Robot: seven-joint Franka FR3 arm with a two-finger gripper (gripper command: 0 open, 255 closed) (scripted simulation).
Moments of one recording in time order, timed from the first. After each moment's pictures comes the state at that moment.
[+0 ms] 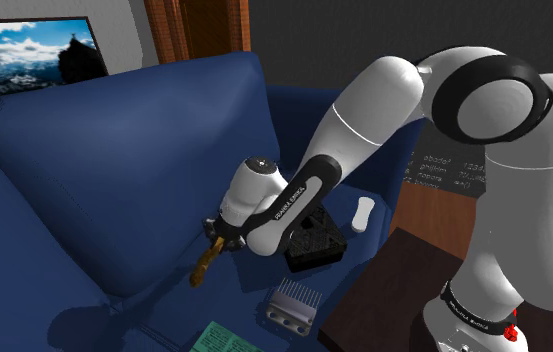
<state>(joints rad) 0.46 0.40 0.05 -2.19 0.10 3.04 1.53</state>
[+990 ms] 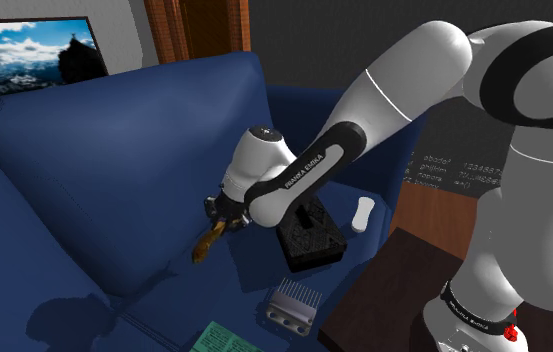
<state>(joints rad) 0.44 0.24 0.05 -2.22 0.11 2.89 1.50</state>
